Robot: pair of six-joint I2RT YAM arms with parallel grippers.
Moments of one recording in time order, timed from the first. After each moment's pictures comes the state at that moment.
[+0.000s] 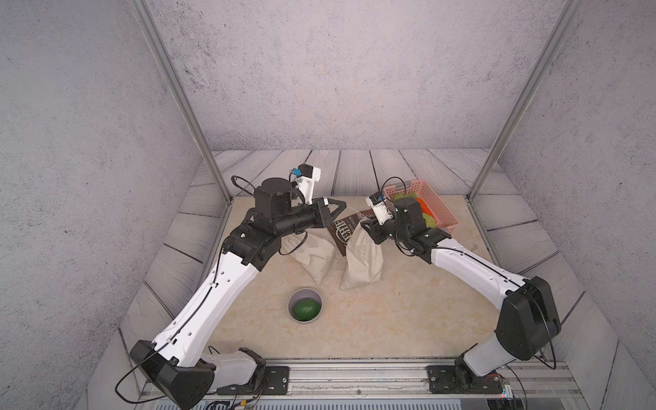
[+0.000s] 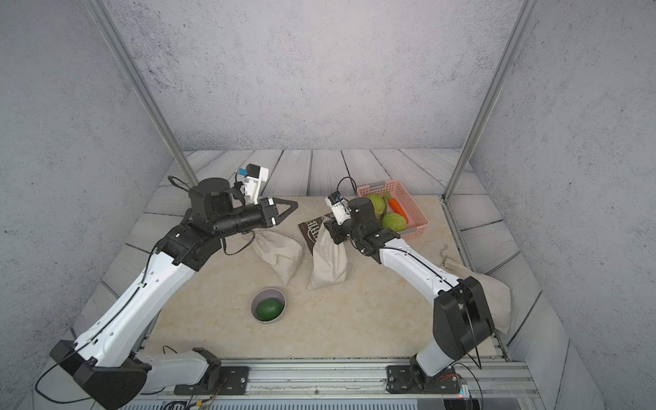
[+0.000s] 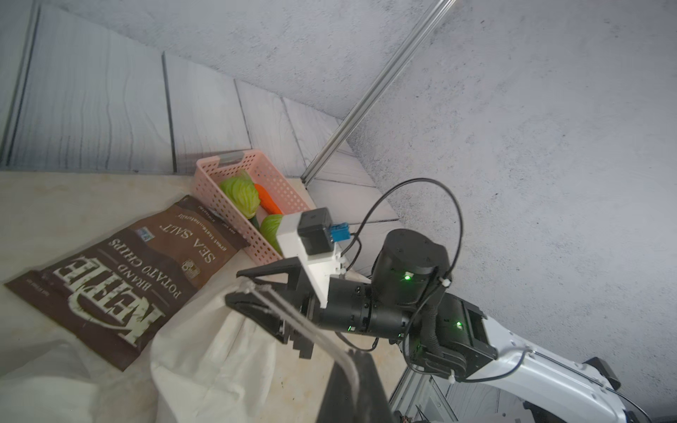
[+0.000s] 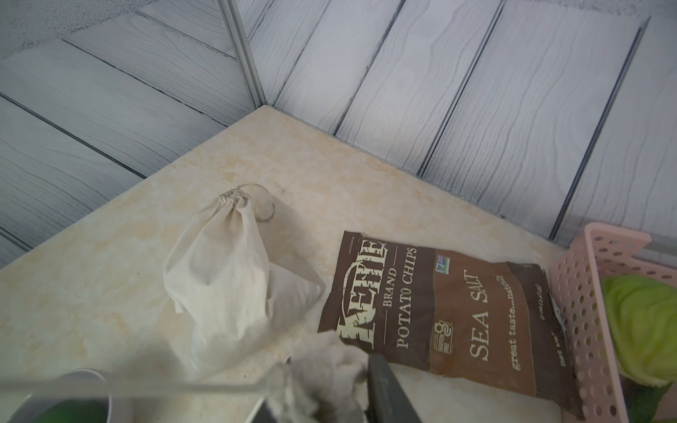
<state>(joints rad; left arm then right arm) -0.57 1.29 1.52 -0.40 0.46 -0.62 0.53 1.54 1.24 -0.20 -0.21 -0.04</state>
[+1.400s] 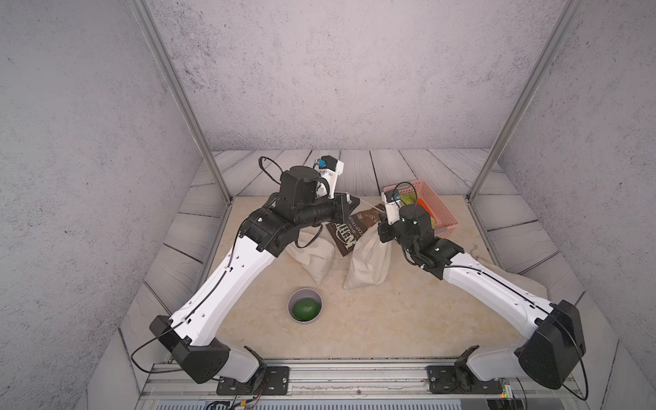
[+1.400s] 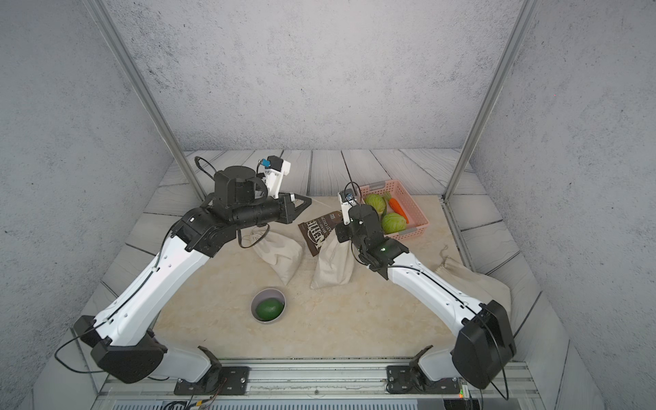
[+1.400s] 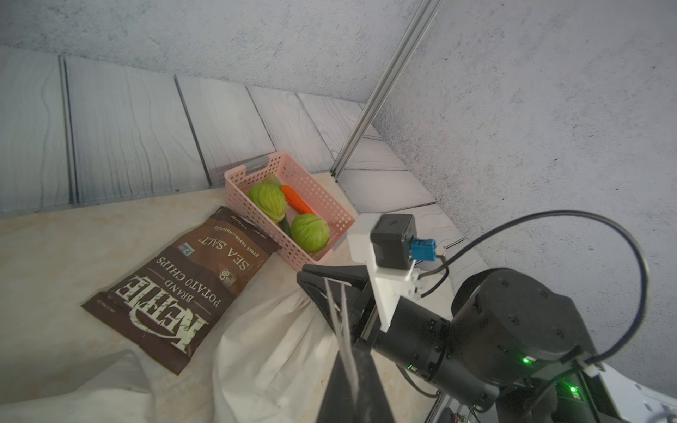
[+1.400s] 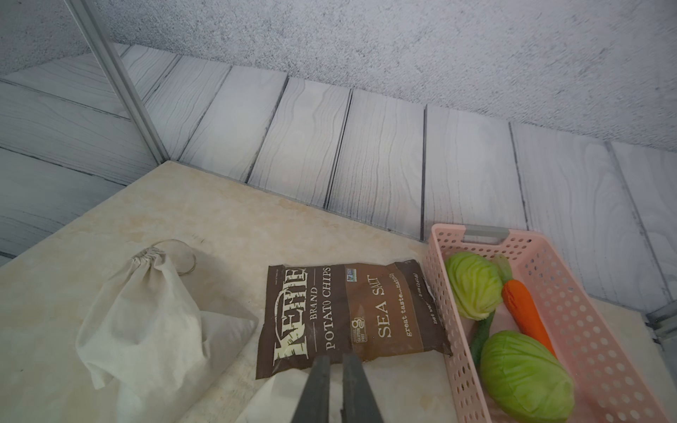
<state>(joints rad) -0.63 1.43 1.77 -0.68 0.27 -0.46 0.62 1.43 1.17 -0.15 0.21 0.05</state>
